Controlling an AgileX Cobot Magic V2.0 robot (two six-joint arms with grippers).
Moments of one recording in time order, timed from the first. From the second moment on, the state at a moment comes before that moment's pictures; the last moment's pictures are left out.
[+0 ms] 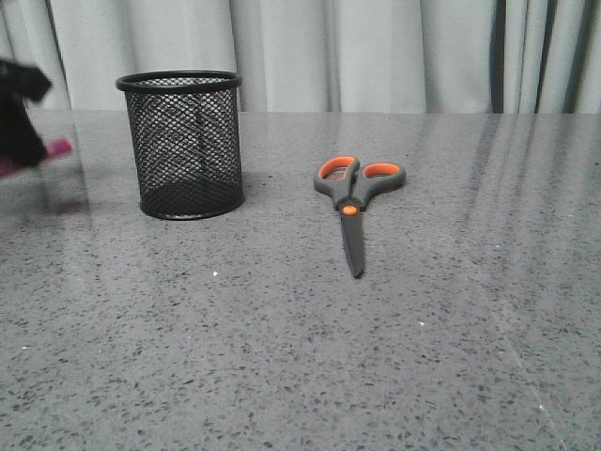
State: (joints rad) left arm -0.11 1.51 -1.06 -0.38 0.58 0.42; right arm 0.03 0.76 -0.62 0.50 0.61 -0.11
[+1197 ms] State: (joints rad) left arm -0.55 1.50 -1.05 -0.43 -0.01 0.42; right arm 0.03 0.76 -0.62 0.50 0.61 -0.11
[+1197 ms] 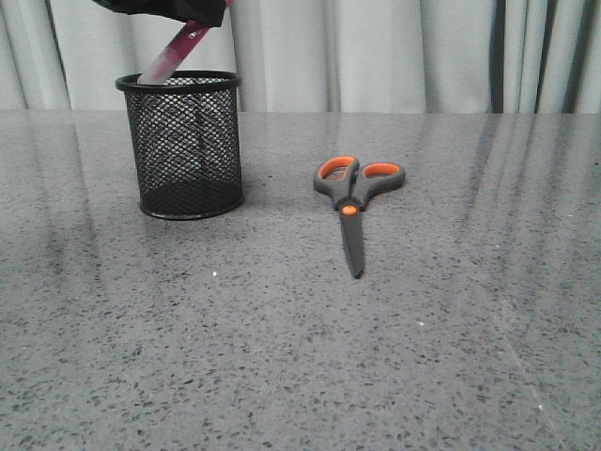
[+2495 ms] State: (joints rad) left arm -0.22 1.14 -1.07 -0.42 0.27 0.42; right arm 0.03 0.76 -0.62 0.50 0.61 -0.11
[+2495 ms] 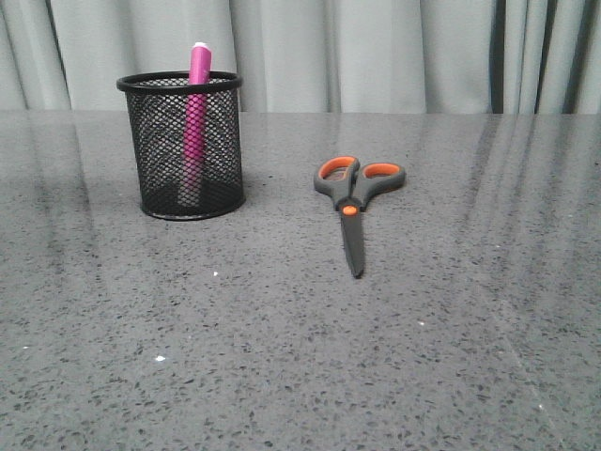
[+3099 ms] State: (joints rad) left arm -0.07 0.72 -0.69 -0.39 0.20 0.42; right arm 0.03 0.84 -0.71 0.47 0.72 -0.13
